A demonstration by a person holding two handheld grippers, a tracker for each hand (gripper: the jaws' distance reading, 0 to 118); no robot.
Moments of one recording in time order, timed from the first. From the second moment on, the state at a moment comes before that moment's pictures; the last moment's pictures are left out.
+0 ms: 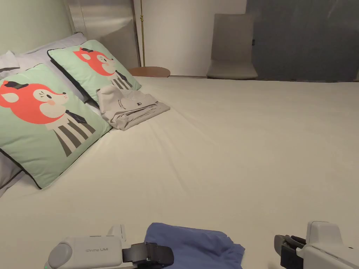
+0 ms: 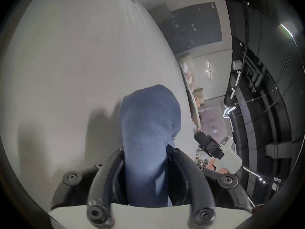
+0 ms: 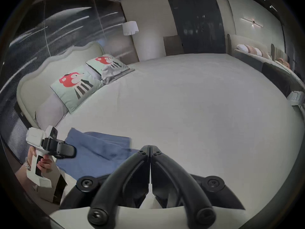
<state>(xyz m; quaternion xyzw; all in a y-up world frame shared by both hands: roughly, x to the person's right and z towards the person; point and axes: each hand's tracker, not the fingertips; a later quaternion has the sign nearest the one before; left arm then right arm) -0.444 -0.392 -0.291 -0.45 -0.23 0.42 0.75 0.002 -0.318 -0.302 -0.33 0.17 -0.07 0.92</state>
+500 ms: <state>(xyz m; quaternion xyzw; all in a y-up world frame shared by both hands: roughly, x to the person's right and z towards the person) -0.643 -0.361 -0.277 -0.45 -0.05 0.41 0.79 -0.072 -0.328 -0.329 -0.34 0.20 -0.06 0.92</state>
